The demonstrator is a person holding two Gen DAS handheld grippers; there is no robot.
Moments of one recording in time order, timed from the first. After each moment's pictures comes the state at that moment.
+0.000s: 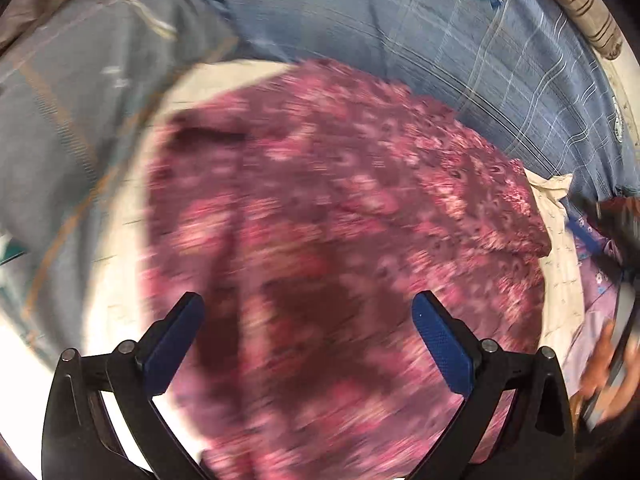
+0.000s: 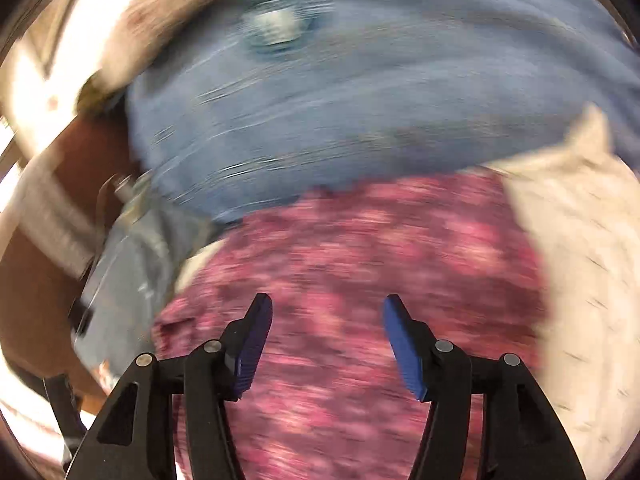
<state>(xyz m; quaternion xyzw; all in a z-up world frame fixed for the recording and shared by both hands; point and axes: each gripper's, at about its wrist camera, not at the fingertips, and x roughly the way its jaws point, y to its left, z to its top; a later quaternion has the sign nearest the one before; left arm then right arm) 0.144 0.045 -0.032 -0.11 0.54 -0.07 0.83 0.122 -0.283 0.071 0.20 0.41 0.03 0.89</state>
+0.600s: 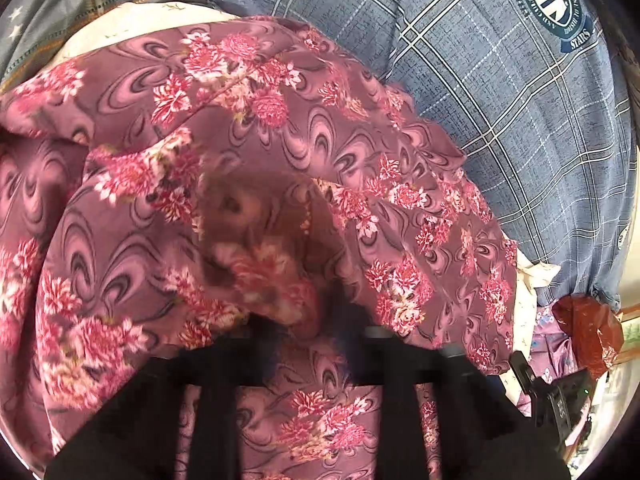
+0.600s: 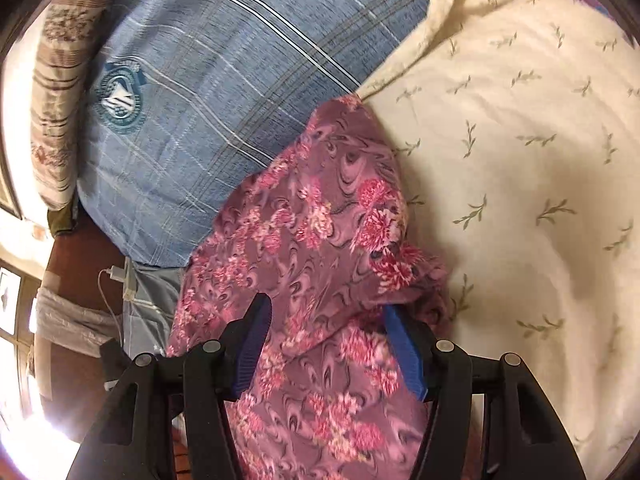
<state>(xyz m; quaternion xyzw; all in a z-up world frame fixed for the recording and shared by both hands) 0.244 -0.004 -0.079 -0.26 0.57 -0.07 0.78 0.126 -0.406 -0.024 0.40 0.43 0.01 0.81</state>
